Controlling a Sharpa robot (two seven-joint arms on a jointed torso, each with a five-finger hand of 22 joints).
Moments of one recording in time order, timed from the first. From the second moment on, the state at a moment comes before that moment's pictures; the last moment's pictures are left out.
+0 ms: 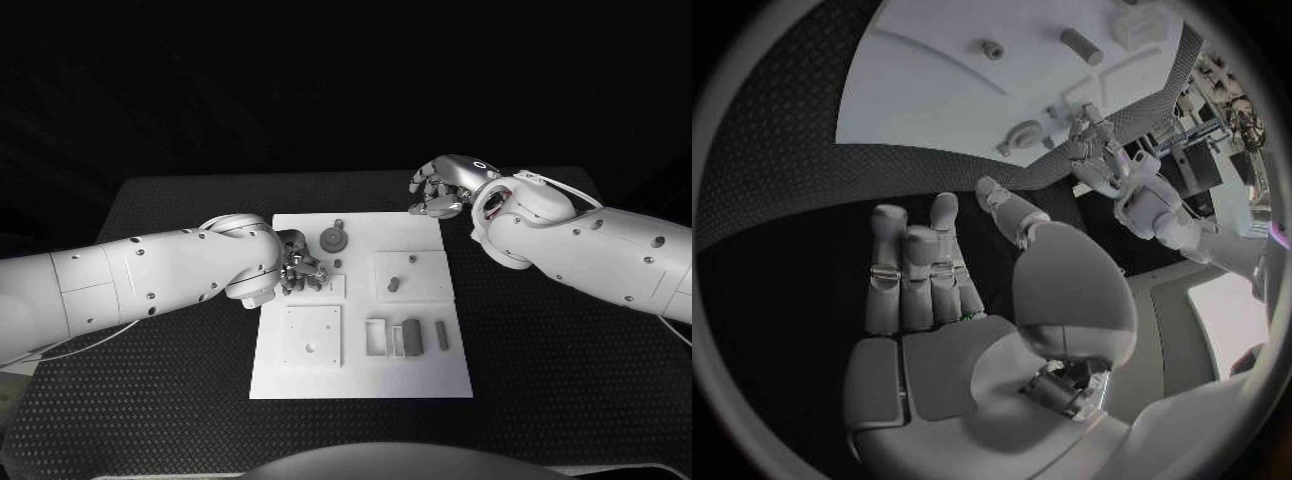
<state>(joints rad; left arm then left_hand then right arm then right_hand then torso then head) 1.32 -0.65 -0.24 1.41 -0.97 -0.06 -0.60 0.85 -0.15 0.58 -0.15 0.28 1.08 0.08 0.39 0.78 1.34 -0.03 0.63 0.64 1.17 -0.09 0.96 0.83 0.01 1.20 -0.19 0.37 1.17 1.25 -0.69 -0.03 1.32 -1.51 -0.35 -0.21 1.06 -0.19 0.60 -0.20 0.05 0.86 0.14 0.26 0.50 1.21 0.04 0.41 1.08 1.19 -0.07 1.30 0.75 0.22 1.15 -0.02 0.88 1.31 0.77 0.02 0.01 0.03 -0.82</state>
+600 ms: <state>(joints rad) 1.32 -0.65 -0.24 1.41 -0.97 -0.05 -0.59 0.85 -0.16 0.58 -0.15 0.28 1.08 0.08 0.39 0.78 1.34 -0.03 0.63 0.64 1.17 -0.09 0.97 0.83 0.01 1.20 -0.19 0.37 1.17 1.25 -0.69 -0.03 1.32 -1.51 -0.35 -0.21 1.06 -0.19 0.59 -0.20 0.05 0.86 0.14 0.26 0.50 1.21 0.04 0.41 1.08 1.19 -0.07 1.30 0.75 0.22 1.15 -0.01 0.88 1.31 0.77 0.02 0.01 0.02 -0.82</state>
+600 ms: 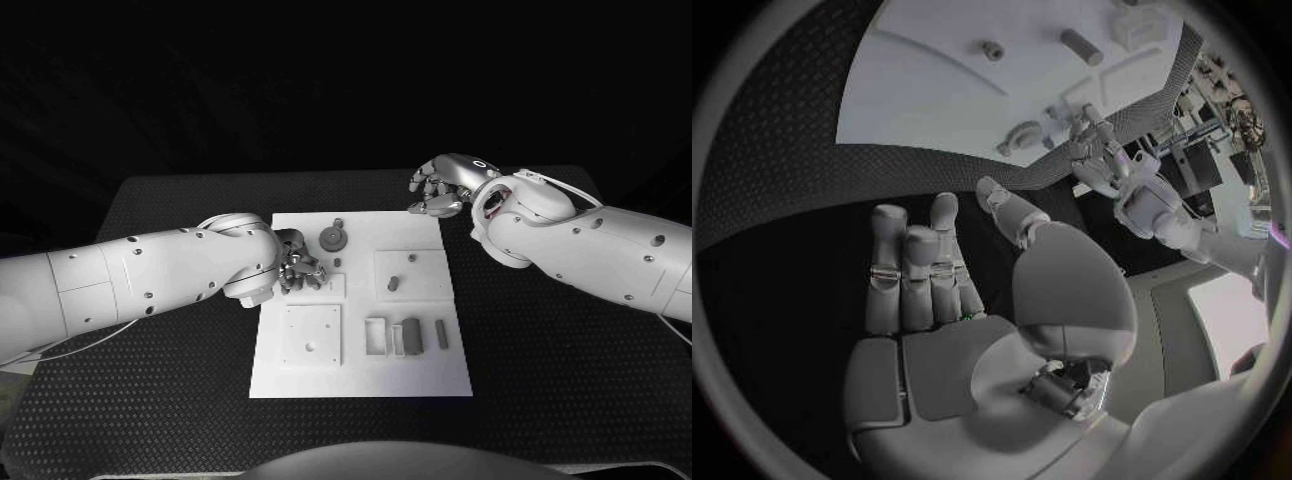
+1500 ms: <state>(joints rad) 1.32 -0.66 -0.24 1.41 -0.96 -0.04 -0.59 0.88 -0.13 0.57 -0.18 0.29 1.16 0.03 0.38 0.79 1.30 -0.06 0.65 0.64 1.16 -0.10 0.99 0.82 0.01 1.21 -0.19 0.37 1.18 1.25 -0.69 -0.03 1.32 -1.51 -0.34 -0.21 1.06 -0.19 0.59 -0.19 0.05 0.86 0.14 0.26 0.50 1.21 0.04 0.41 1.07 1.19 -0.07 1.30 0.75 0.22 1.14 -0.01 0.88 1.31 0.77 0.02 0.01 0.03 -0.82</state>
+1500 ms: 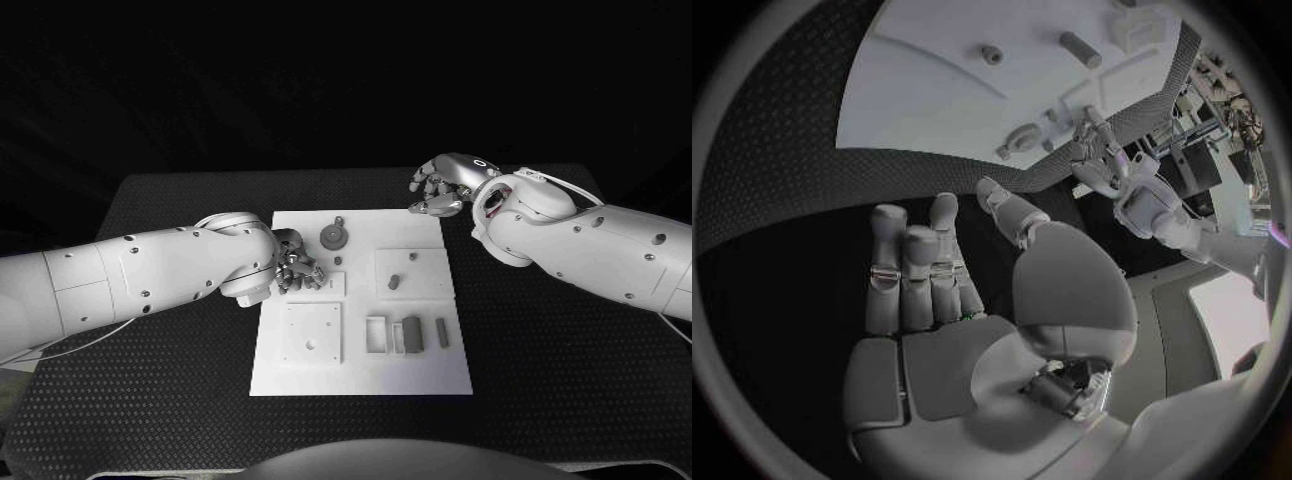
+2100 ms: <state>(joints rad) 1.32 -0.67 -0.24 1.41 -0.95 -0.05 -0.59 0.90 -0.08 0.57 -0.23 0.29 1.16 0.03 0.38 0.79 1.30 -0.06 0.67 0.63 1.16 -0.10 1.01 0.80 0.01 1.21 -0.19 0.37 1.19 1.25 -0.69 -0.03 1.32 -1.51 -0.34 -0.21 1.06 -0.19 0.59 -0.19 0.05 0.86 0.14 0.26 0.50 1.21 0.04 0.41 1.07 1.19 -0.07 1.30 0.75 0.22 1.14 -0.01 0.88 1.31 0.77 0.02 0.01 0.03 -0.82</state>
